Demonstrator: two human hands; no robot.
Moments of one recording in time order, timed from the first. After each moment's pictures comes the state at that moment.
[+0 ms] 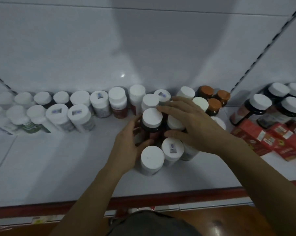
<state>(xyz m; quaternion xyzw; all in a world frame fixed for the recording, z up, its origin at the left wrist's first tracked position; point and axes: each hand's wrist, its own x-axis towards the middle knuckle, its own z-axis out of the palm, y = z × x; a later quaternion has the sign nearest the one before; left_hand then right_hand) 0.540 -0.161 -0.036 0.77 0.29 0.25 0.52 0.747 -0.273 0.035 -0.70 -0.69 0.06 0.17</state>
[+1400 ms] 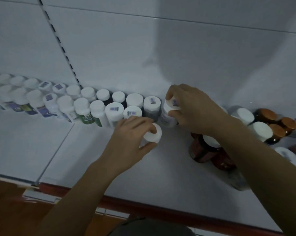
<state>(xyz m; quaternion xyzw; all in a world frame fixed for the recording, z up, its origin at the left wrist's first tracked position) 0.445 -0.091 -0.006 0.91 0.24 0.30 0.12 0.663 -0.134 0.079 -0.68 -0.72 0.02 0.13</state>
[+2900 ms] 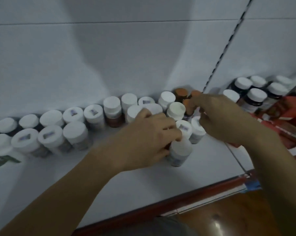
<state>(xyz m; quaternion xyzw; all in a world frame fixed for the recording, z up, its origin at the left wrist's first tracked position) 0.602 -0.169 0.061 0.98 -0.12 0.17 0.05 0.783 -0.328 0.095 -0.83 -0.55 0.02 0.11</state>
